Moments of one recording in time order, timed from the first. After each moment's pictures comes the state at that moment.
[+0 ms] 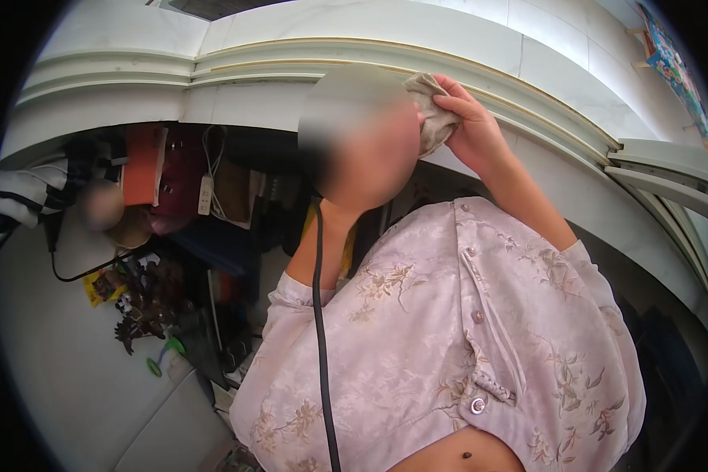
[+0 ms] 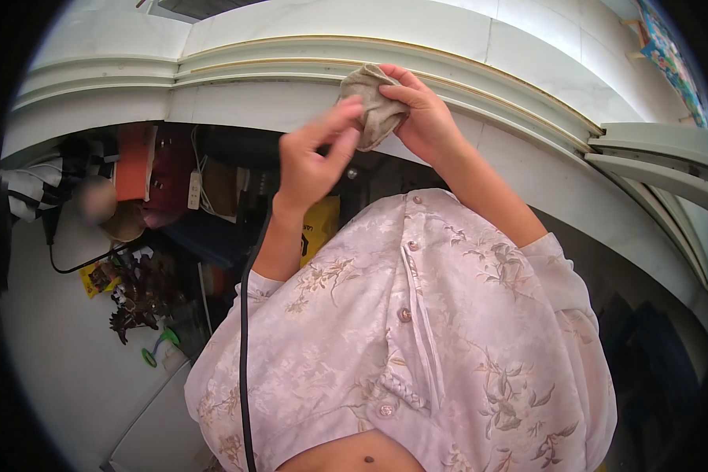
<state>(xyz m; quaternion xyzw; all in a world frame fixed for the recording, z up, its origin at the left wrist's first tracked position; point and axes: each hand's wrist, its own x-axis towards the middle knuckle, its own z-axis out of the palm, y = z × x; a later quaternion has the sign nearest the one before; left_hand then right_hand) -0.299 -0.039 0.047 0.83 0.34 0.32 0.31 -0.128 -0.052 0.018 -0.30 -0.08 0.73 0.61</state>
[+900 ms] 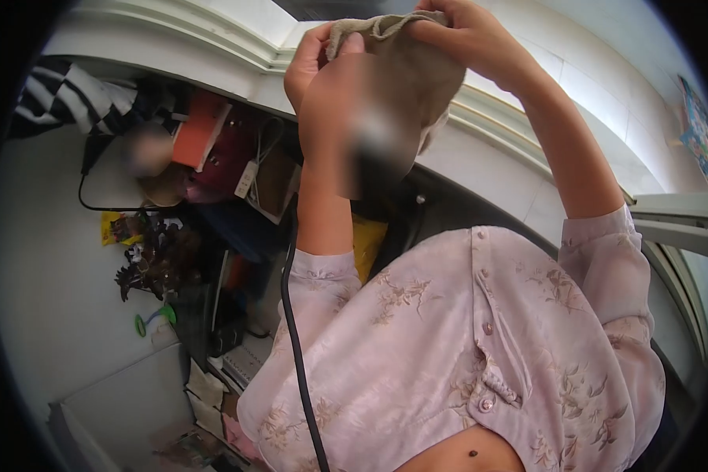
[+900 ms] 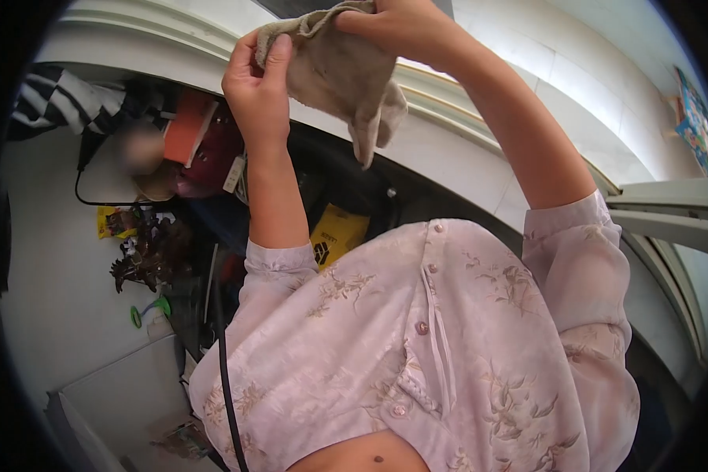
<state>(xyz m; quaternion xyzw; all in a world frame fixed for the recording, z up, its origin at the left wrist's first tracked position) -0.305 0.002 0.168 0.59 0.40 0.61 0.34 -0.134 0.036 0.165 -0.45 -0.66 0.43 0.42</state>
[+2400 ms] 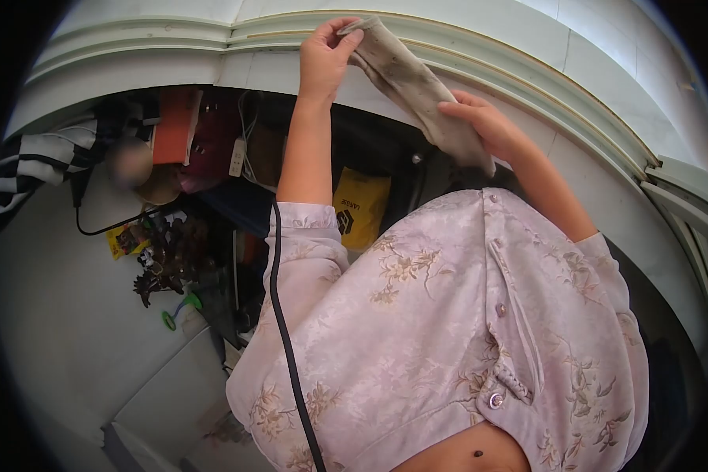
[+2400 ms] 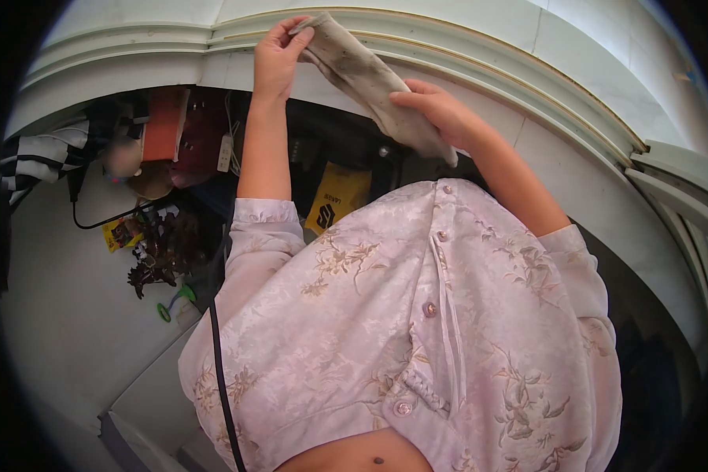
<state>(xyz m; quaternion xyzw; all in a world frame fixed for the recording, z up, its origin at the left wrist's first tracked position) -0.337 0.078 0.033 0.60 0.43 0.43 0.52 -0.141 -0.046 -0.013 -0.34 -0.19 0.83 0.40</state>
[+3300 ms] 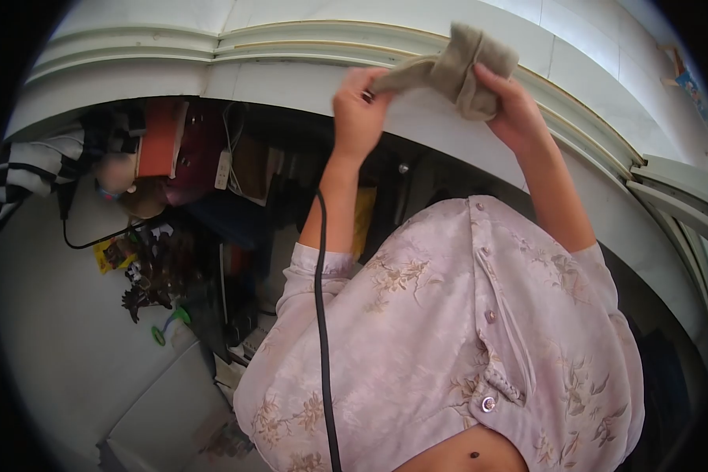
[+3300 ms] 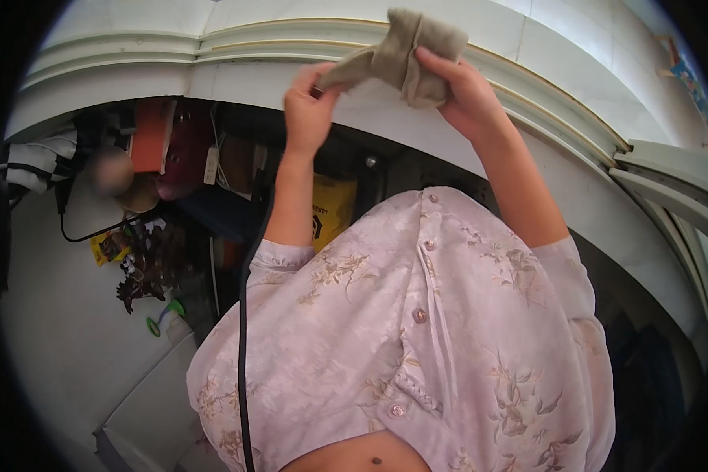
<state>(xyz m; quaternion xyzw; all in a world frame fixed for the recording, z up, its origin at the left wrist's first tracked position) -0.312 0.010 0.011 0.70 0.47 0.41 0.35 -0.110 -0.031 0.017 -0.25 -0.07 0.76 0.59</state>
